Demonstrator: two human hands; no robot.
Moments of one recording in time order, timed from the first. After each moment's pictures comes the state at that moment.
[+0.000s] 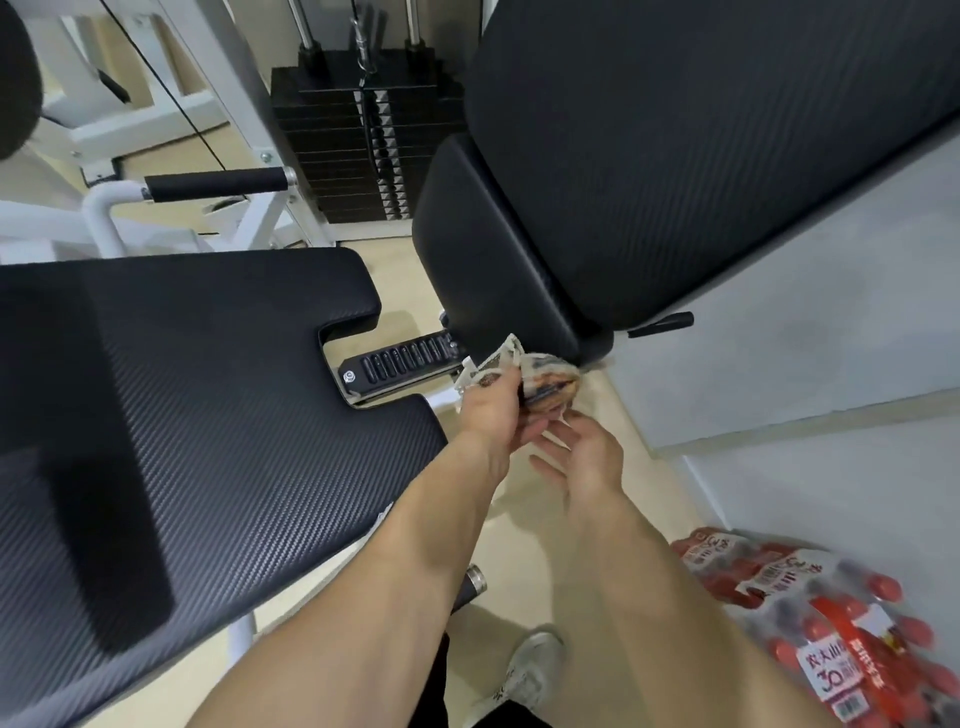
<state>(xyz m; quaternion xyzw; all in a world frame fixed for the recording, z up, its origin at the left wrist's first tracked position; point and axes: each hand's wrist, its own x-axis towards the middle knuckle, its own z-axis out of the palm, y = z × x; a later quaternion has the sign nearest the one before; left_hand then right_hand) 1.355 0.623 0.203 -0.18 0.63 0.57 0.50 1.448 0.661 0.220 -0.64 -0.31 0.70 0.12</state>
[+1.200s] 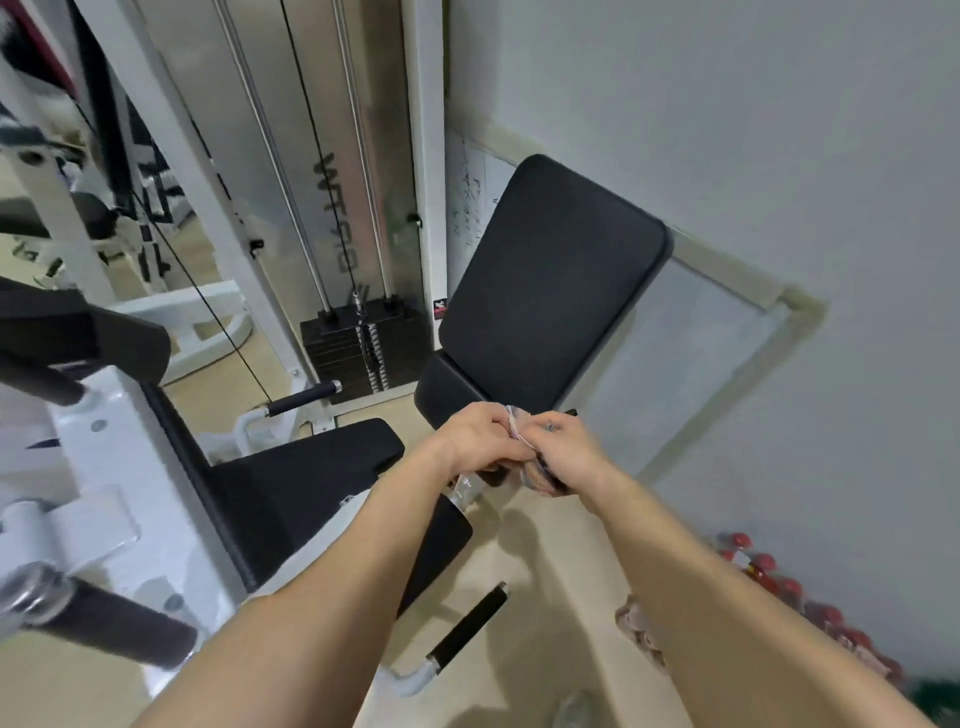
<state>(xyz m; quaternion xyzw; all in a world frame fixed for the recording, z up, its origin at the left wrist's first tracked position) 1.336 0.511 0.553 0.39 0.72 0.30 0.49 1.477 0.568 0.563 -0.47 -0.64 0.60 0.09</state>
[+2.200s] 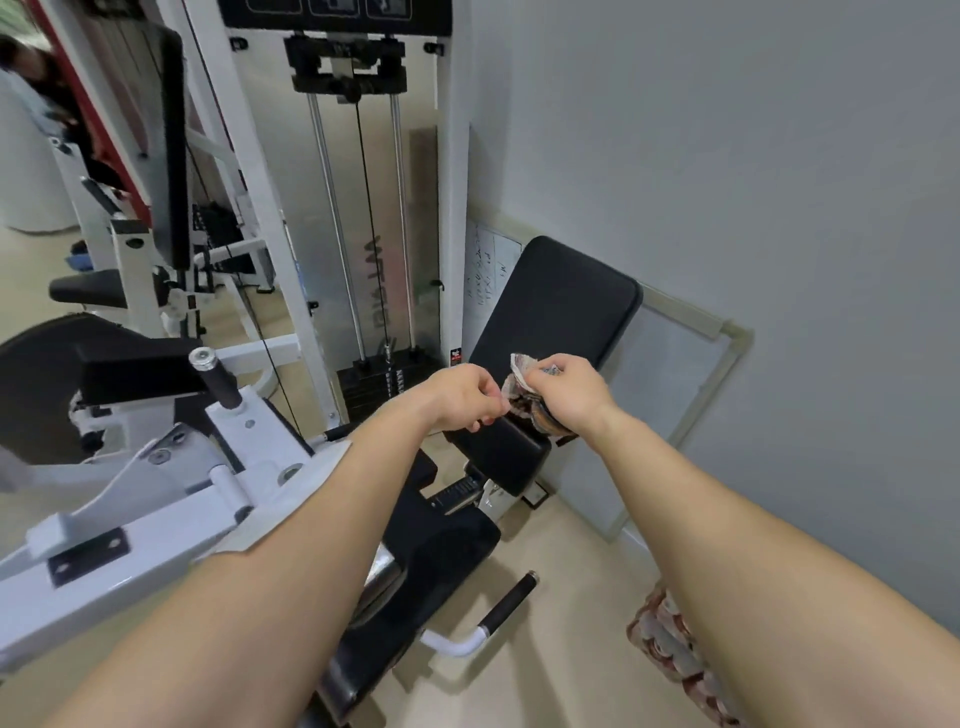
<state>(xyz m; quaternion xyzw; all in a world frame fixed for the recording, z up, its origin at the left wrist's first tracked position) 1.309 0.350 0.736 0.52 0.74 0.22 0.36 1.463 0.425 0.741 -0.51 -0.72 0.43 0.20</state>
